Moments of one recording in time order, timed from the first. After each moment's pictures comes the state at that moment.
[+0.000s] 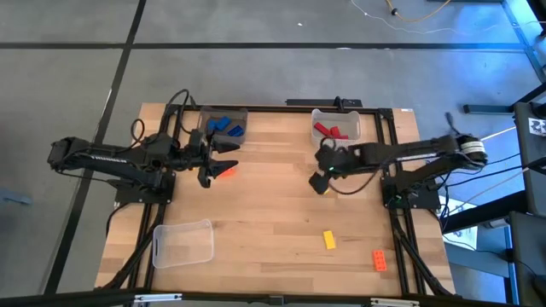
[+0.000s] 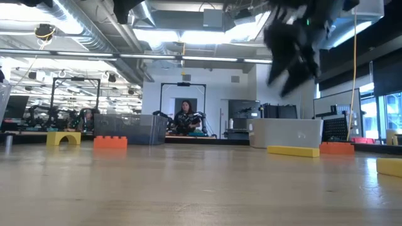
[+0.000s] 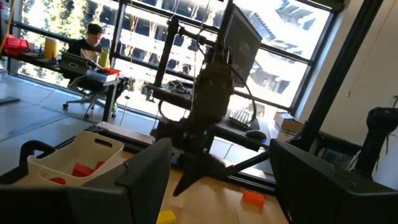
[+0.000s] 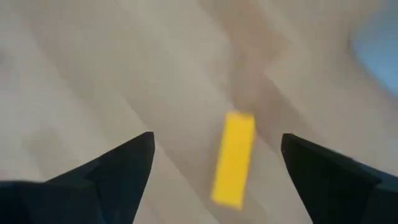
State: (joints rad) left arm 0.00 0.79 0.54 0.46 -0.08 -0.31; right arm 0.01 1.35 0.94 -0.67 0.20 0.69
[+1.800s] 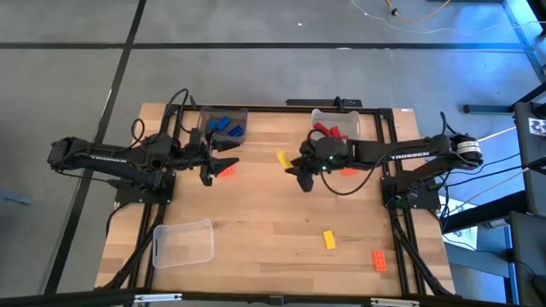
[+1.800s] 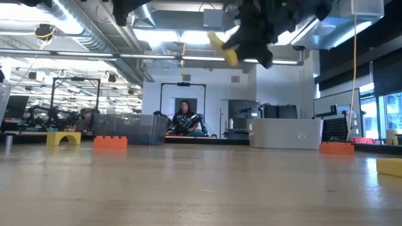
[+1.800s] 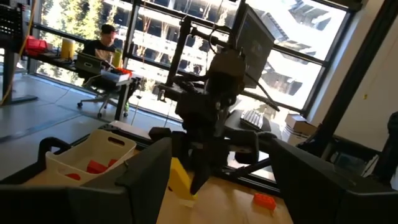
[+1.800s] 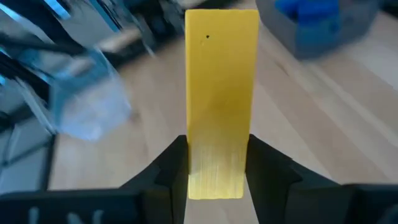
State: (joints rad) left arm 0.00 0.79 0.54 0.45 -0.14 -0.31; right arm -0.04 1.39 0.94 -0.09 0.02 0.47
